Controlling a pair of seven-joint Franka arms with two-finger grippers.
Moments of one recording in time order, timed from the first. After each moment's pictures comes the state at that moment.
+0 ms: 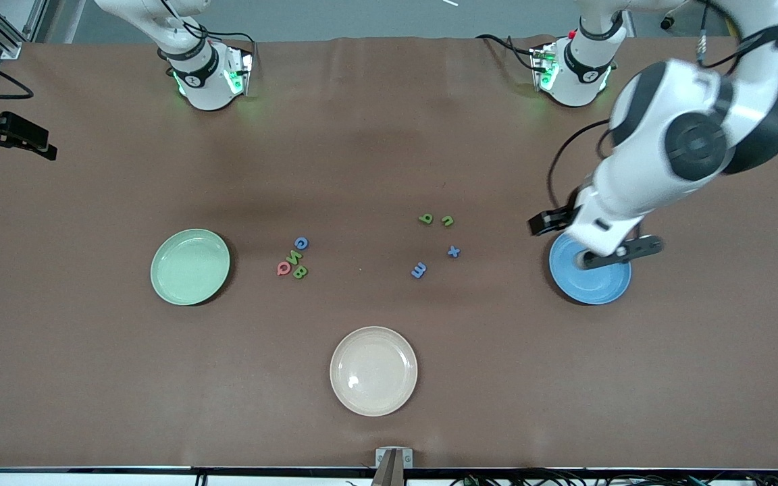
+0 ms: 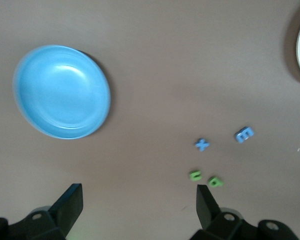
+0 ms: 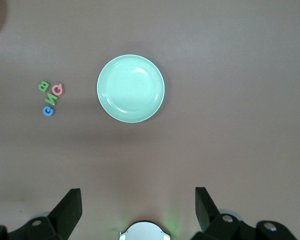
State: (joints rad) left arm -0.16 0.31 -0.26 -1.60 -0.02 1.79 -0.67; right arm -0.02 -0.05 -0.05 -1.58 0.01 1.41 -0.07
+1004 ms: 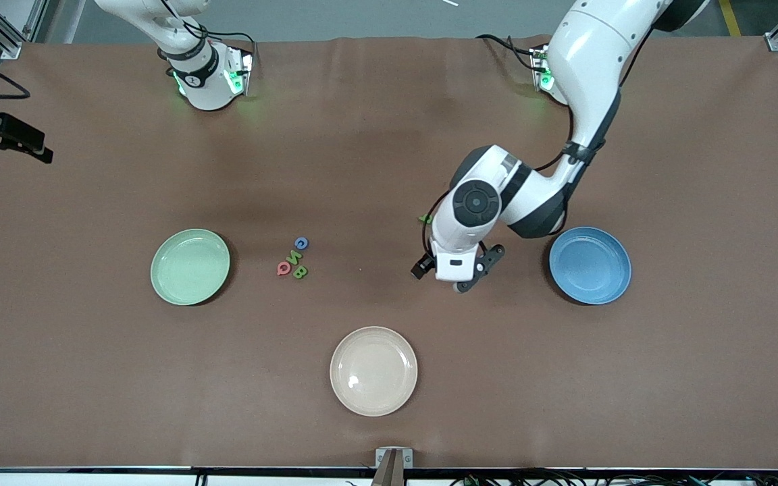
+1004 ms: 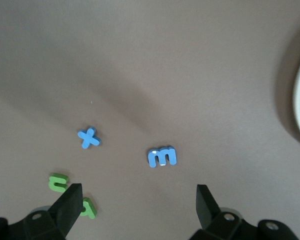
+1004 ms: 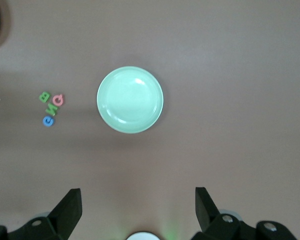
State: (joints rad) left arm -0.47 0.66 -0.21 -1.53 0.02 2.17 -1.43; right arm -0.02 -0.02 -0.06 -1.56 0.01 1.47 -0.07
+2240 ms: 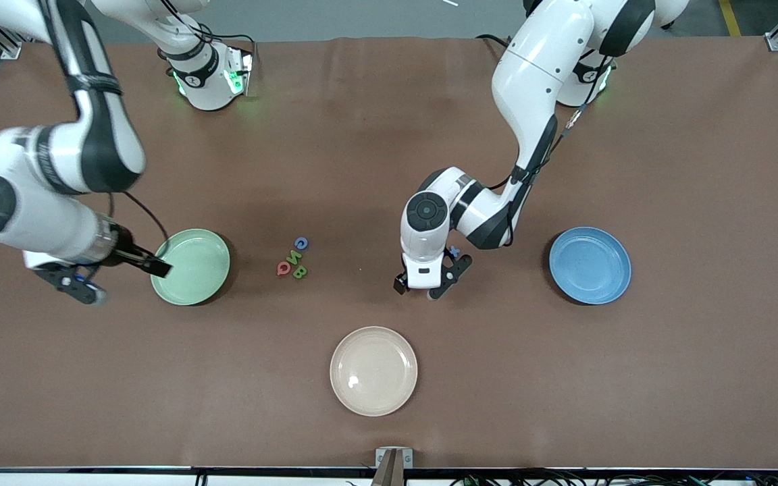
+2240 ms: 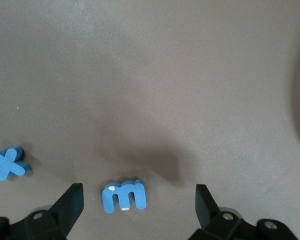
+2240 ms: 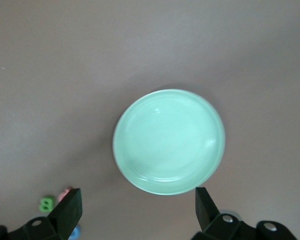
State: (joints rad) left arm -0.70 0.85 0.01 -1.43 0.02 2.33 -1.51; right arm 0.16 0.31 -0.05 -1.79 0.02 2.00 0.67
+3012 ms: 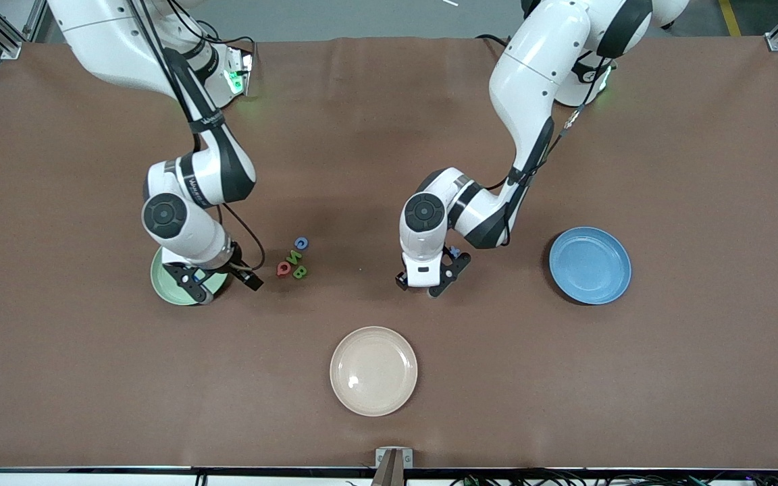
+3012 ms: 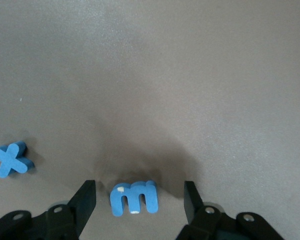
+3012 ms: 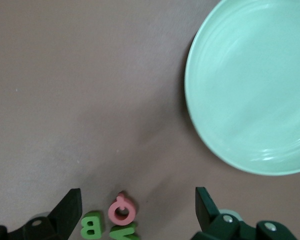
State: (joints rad) left arm -0.71 0.87 0.01 -1.44 0.02 2.32 -1.54; right arm 0.36 0.44 -0.05 -1.96 0.05 2.38 1.04
